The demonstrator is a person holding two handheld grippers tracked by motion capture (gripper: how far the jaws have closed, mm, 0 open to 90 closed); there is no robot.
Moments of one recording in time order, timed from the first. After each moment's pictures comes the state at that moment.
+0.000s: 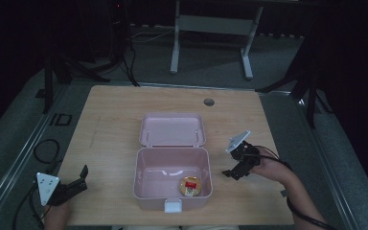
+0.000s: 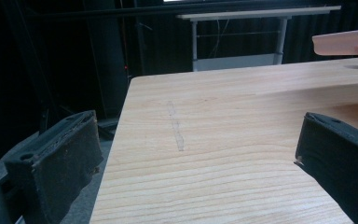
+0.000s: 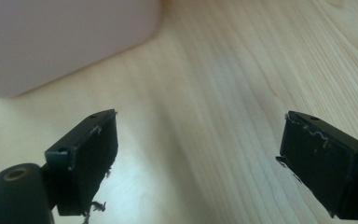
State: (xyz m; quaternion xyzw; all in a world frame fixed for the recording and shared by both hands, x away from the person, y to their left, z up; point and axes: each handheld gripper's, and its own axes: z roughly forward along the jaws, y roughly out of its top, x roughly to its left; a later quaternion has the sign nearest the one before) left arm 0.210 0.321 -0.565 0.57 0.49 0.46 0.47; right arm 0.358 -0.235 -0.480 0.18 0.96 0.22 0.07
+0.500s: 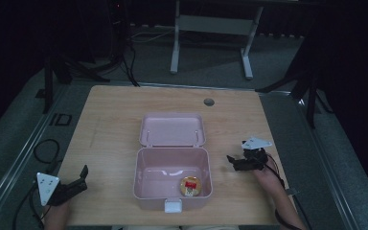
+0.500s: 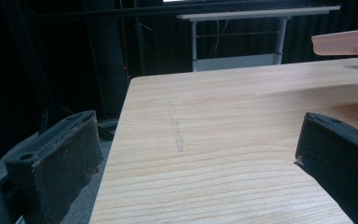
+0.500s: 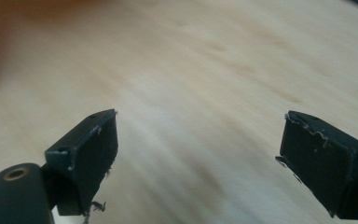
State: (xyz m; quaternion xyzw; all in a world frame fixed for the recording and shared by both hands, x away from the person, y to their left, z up) left arm 0.209 0.321 -0.565 0.57 0.49 0.46 0.47; right arm 0.367 -0.280 -0.531 0.33 0.84 0.35 0.24
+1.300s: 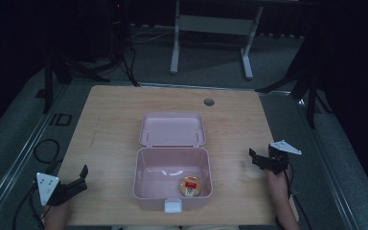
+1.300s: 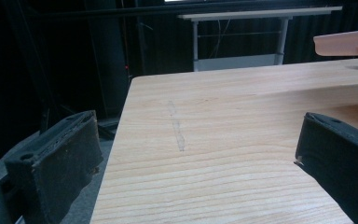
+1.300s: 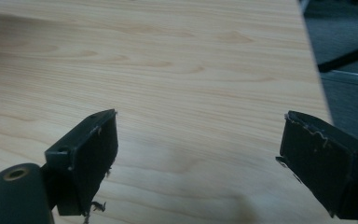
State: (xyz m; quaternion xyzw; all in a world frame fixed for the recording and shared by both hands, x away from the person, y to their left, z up) left arm 0.210 0.321 -0.565 0.56 0.50 0.46 0.47; right arm 0.358 -0.347 -0.544 0.52 0.70 0.39 0.28
